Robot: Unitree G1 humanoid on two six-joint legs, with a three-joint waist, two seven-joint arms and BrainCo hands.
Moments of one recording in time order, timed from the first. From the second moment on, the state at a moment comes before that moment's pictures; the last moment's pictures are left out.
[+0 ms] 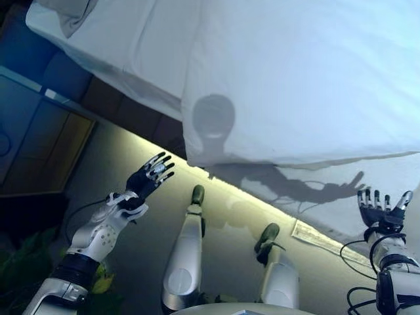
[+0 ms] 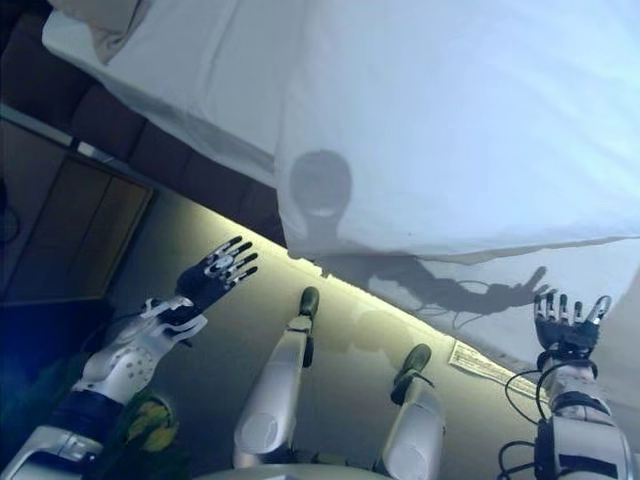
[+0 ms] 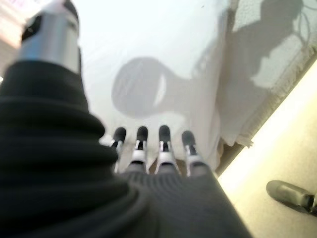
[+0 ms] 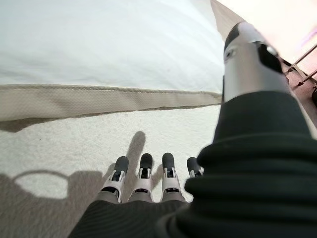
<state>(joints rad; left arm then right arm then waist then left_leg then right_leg) -0.18 0.69 -0.26 0.15 -1.06 0.08 -0.21 -0.43 -0.70 -0.24 1.27 1.84 0.12 0.37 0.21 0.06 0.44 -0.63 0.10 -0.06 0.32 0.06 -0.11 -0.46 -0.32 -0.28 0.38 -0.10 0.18</state>
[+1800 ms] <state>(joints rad) -0.24 0.80 -0.21 0.09 -1.19 0.04 -0.31 -0.67 -0.92 -0.24 1.34 1.83 0.16 0.38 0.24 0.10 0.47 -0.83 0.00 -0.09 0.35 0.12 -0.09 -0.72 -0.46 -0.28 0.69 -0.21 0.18</state>
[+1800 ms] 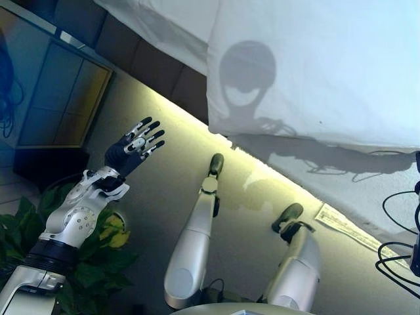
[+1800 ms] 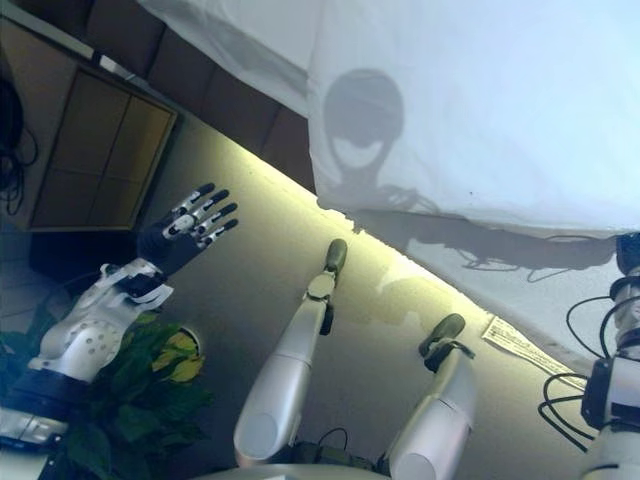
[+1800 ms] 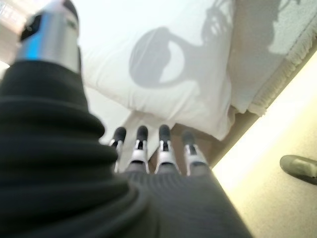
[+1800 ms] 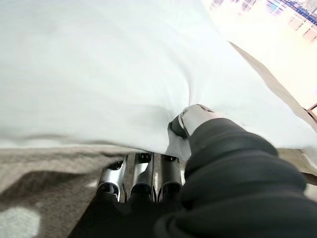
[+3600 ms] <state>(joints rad) -0.43 0.24 -0.55 0.55 -1.53 0.35 -0.10 -0.58 -0.36 0.17 0.51 1.49 -0.13 0.16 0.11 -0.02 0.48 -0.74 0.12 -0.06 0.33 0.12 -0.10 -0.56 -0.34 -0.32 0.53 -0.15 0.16</state>
